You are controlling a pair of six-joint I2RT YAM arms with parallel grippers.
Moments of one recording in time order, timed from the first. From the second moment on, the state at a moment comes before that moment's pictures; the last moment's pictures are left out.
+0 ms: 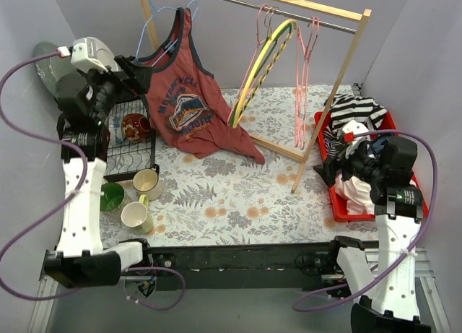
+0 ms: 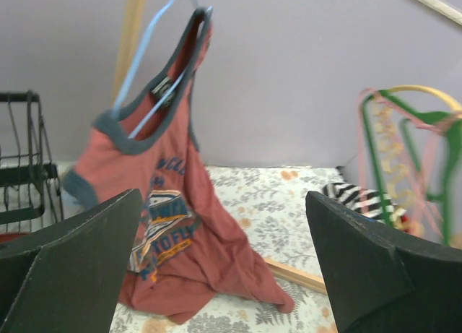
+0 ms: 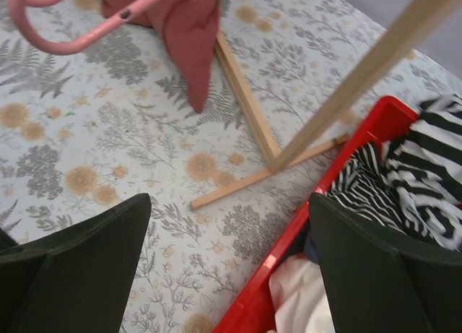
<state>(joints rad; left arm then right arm) 0.06 1.22 1.49 -0.22 0.31 -0.42 -0.14 0.74 1.01 -0.79 -0.80 -0.51</state>
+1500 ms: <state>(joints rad) -0.13 0.82 1.33 -0.49 0.51 -0.51 -0.16 0.71 1.42 -0.70 0.05 -0.15</state>
